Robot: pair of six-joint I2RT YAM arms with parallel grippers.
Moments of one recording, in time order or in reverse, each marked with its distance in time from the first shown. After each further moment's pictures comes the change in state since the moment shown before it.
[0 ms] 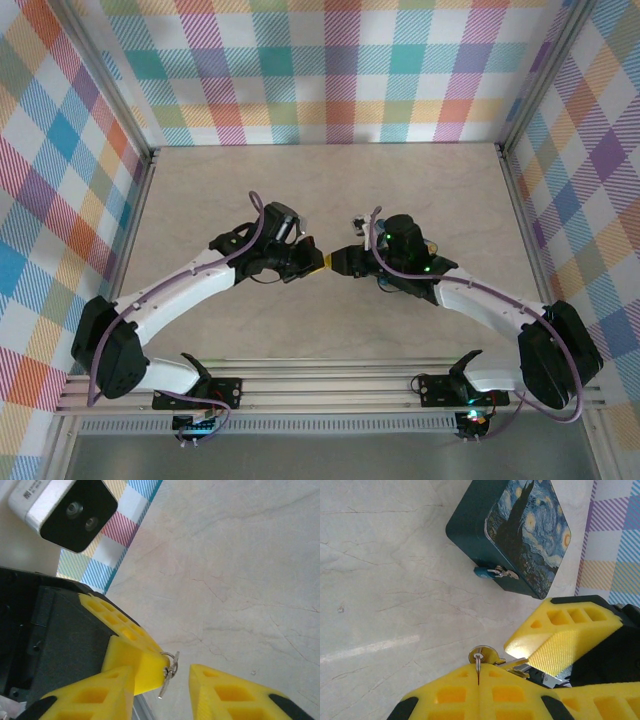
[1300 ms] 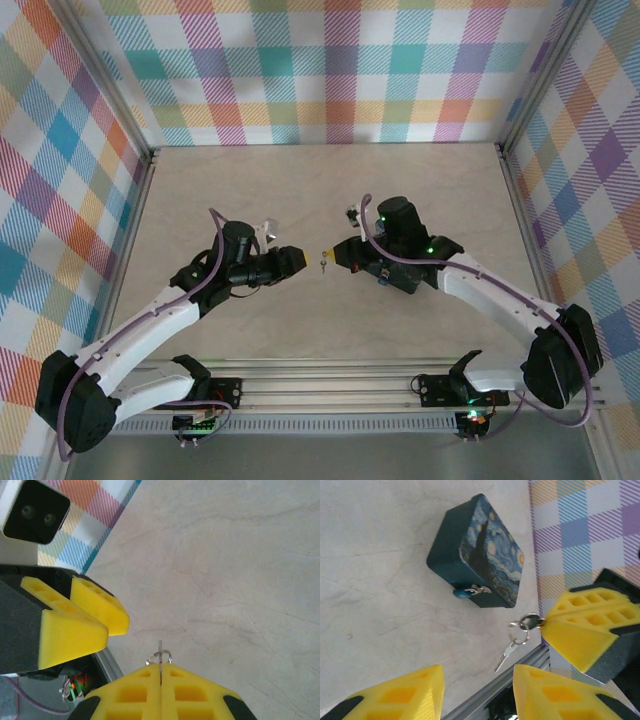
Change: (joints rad) left arm 0.099 -0.323 -0.313 0.281 0.071 0.082; right arm 0.012 0.009 0.253 -0.413 0.035 -0.226
